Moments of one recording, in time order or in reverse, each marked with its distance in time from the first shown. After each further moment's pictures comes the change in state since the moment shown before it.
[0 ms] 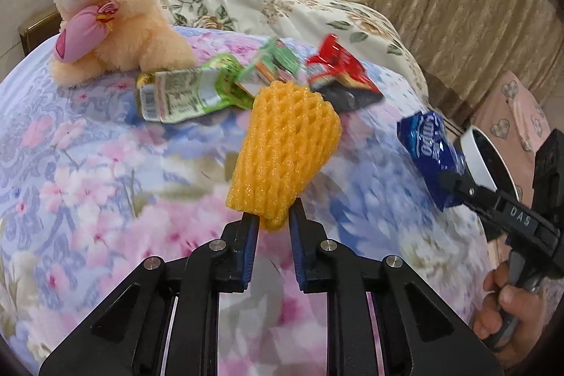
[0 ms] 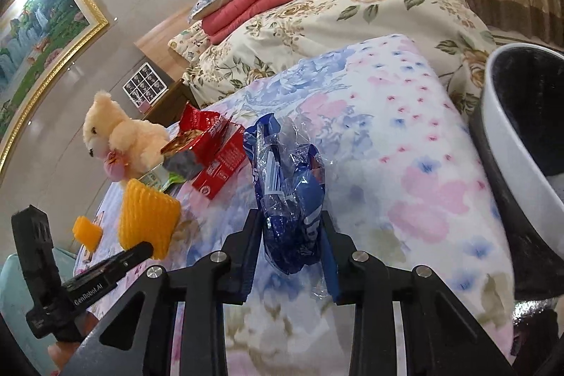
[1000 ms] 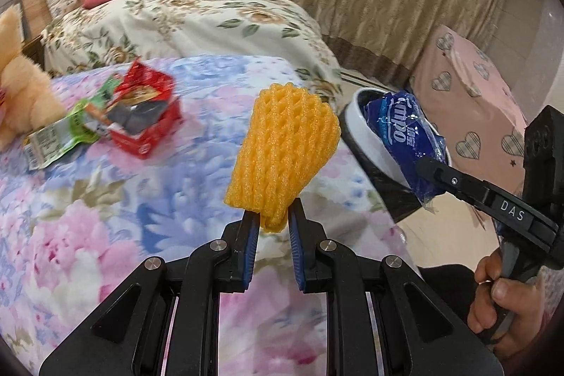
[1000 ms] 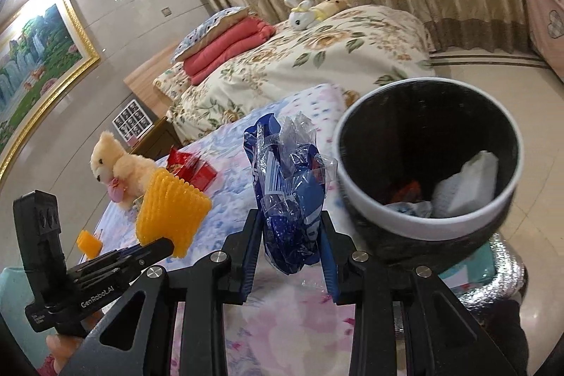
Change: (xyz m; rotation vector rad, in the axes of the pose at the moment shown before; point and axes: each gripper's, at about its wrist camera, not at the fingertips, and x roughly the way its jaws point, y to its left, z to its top) left arm -0.022 -0.143 -0.008 0.236 -0.002 -0.197; right arm -0.116 -0.059 -0.009 0.043 -0.147 -0.086
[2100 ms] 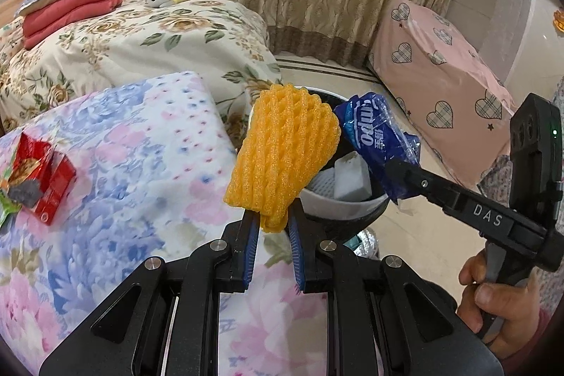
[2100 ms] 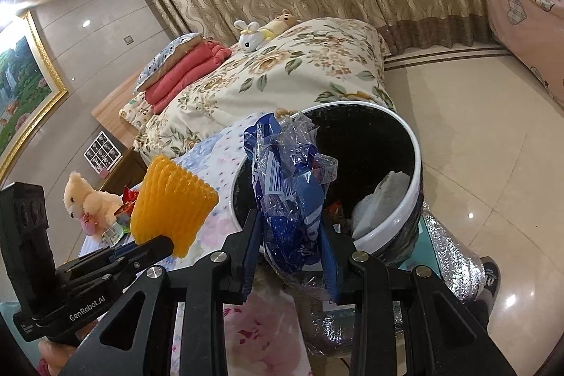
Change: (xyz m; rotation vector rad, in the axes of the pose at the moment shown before) left arm 0.048 -0.107 0.038 0.165 0.028 -0.100; right arm -0.032 -0.075 0.019 0.097 -0.059 -0.108
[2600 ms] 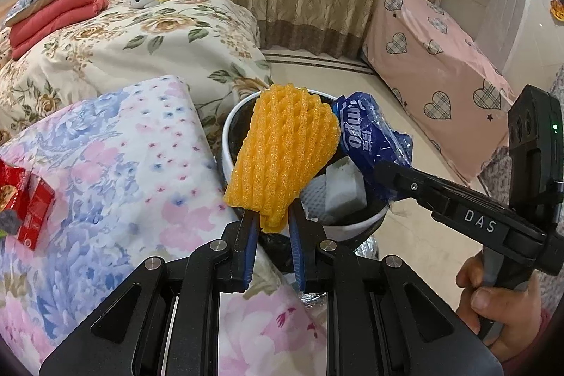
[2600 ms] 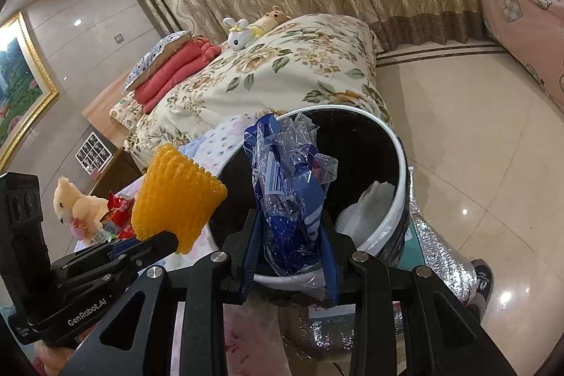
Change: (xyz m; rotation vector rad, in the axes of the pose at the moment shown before) left arm 0.028 -0.017 0.018 0.037 0.030 -0.010; right arm 0.012 -0.016 0.012 0.010 0.019 -0.033
